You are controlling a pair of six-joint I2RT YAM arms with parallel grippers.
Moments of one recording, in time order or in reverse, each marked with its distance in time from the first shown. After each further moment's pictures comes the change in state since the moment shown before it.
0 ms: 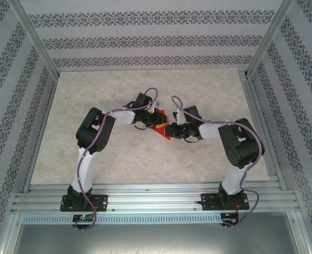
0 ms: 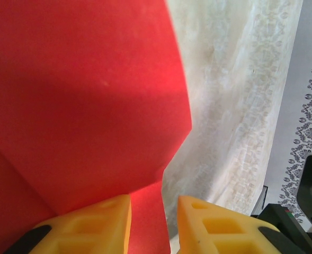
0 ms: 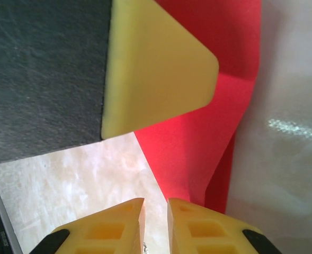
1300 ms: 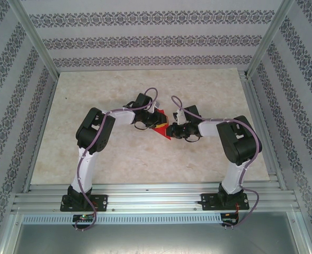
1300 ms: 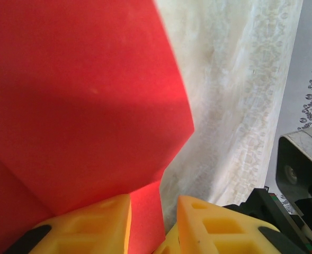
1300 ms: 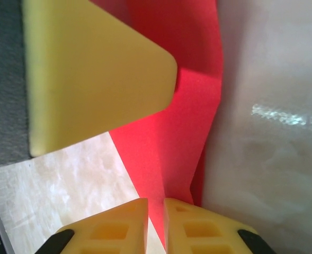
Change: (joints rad) left arm 0.001 -0.005 -0.008 0.005 -0.004 0.003; right arm -0.020 0.051 0.042 -0.068 -0.006 -0.039
